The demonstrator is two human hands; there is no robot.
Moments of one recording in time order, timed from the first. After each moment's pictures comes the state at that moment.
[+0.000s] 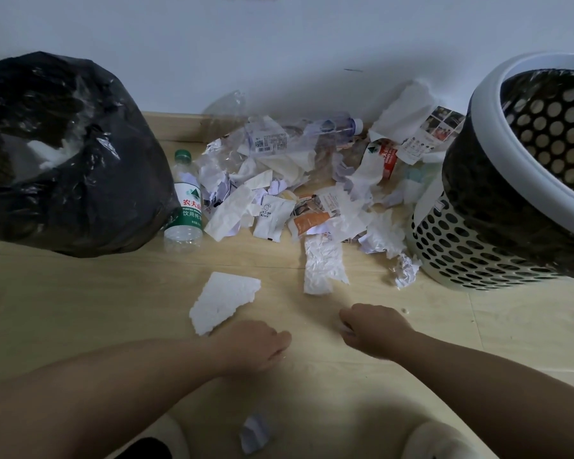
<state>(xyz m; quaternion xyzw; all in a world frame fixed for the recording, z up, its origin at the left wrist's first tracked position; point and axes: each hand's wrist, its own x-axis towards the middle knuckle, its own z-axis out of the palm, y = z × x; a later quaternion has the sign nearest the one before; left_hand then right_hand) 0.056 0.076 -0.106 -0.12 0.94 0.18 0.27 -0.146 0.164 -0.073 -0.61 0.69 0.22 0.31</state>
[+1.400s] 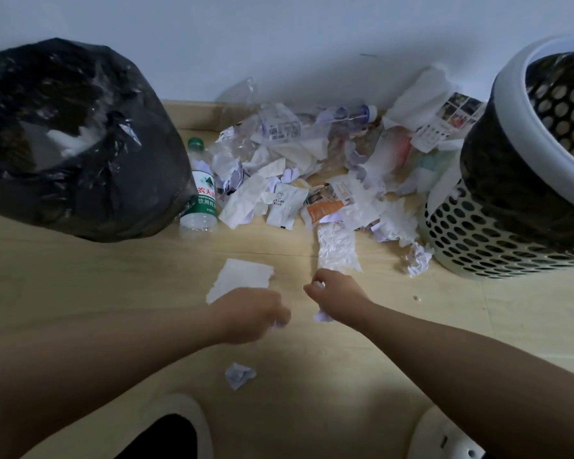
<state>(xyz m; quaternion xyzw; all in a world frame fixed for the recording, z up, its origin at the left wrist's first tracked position) 0.069 0.053 -0.064 -0.18 0.93 0.23 0.25 -0.090 0.119 -0.063 -0.36 0.78 -0.11 0.49</state>
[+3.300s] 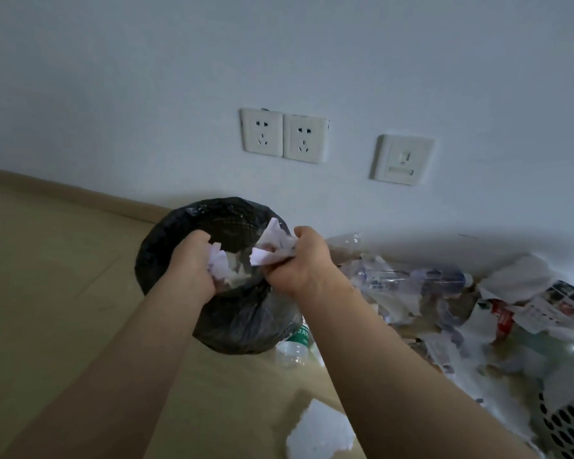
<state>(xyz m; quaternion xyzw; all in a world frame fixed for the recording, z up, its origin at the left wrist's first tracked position) 0.173 -0.104 0.135 -0.61 0.18 0.60 -0.48 0.056 -0.088 0.135 0.09 0.36 -0.55 0.75</state>
